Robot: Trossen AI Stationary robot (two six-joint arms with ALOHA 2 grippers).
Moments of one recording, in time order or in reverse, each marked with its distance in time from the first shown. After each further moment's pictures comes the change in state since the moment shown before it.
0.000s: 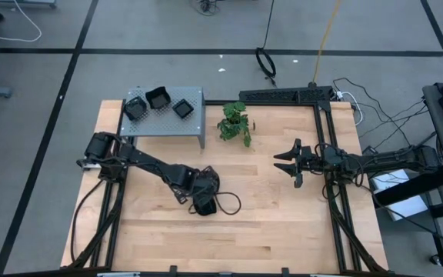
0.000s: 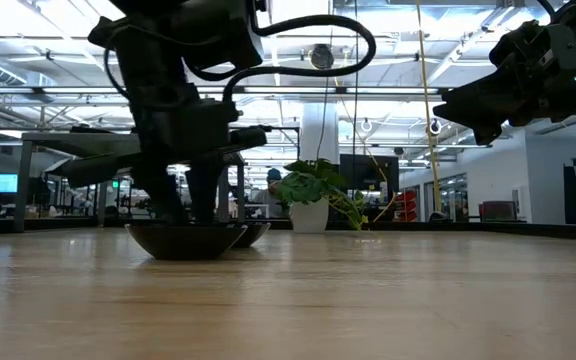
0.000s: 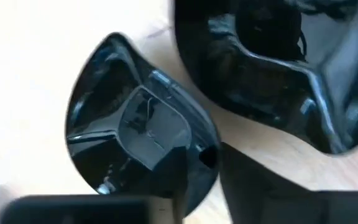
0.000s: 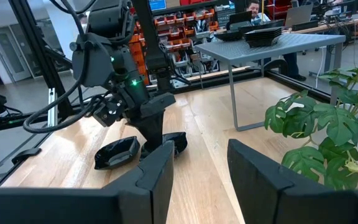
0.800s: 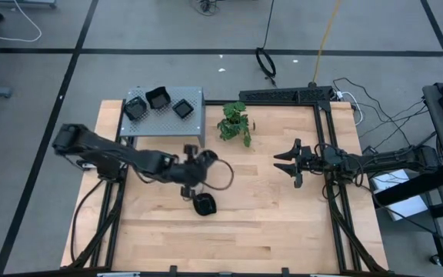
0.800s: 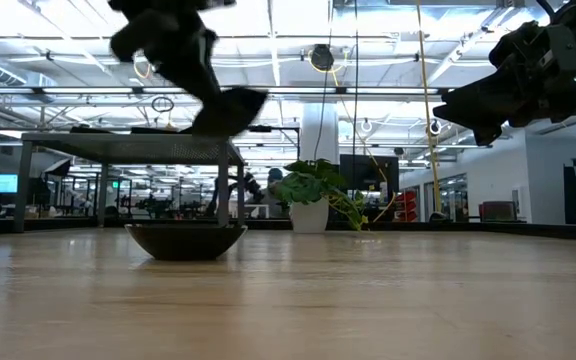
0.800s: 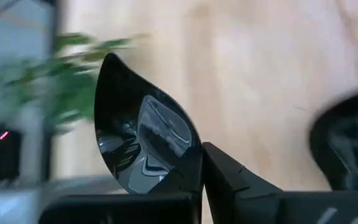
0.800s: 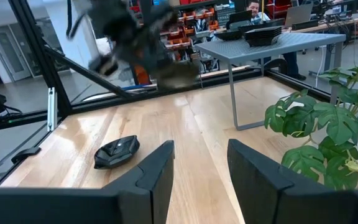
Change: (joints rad) left arm -0.011 -0.342 0.004 -0.016 -0.209 -0.651; right arm 0.000 0.003 0.000 0.000 0.000 0.000
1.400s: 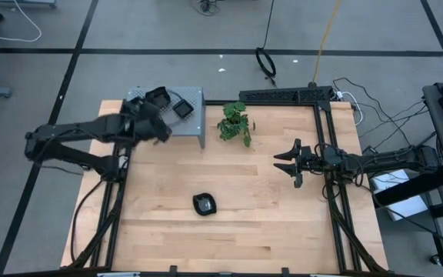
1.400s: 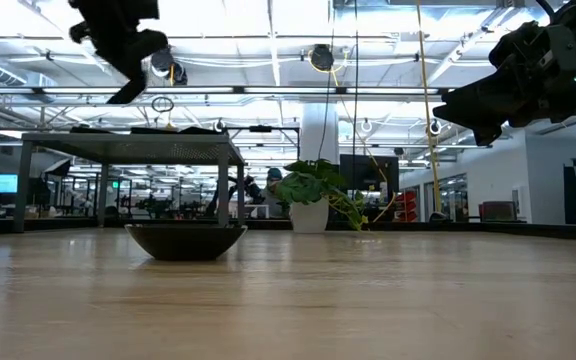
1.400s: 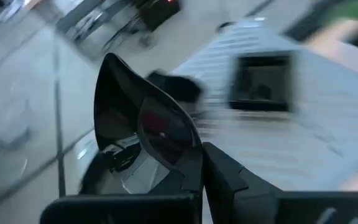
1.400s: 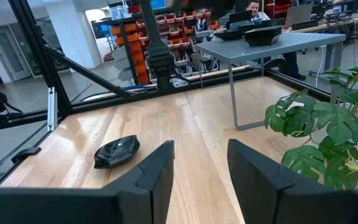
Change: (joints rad) left arm 0.355 -0.403 0.001 -0.504 -0.434 -0.667; right arm 0.000 0.001 0.000 0.000 0.000 0.000
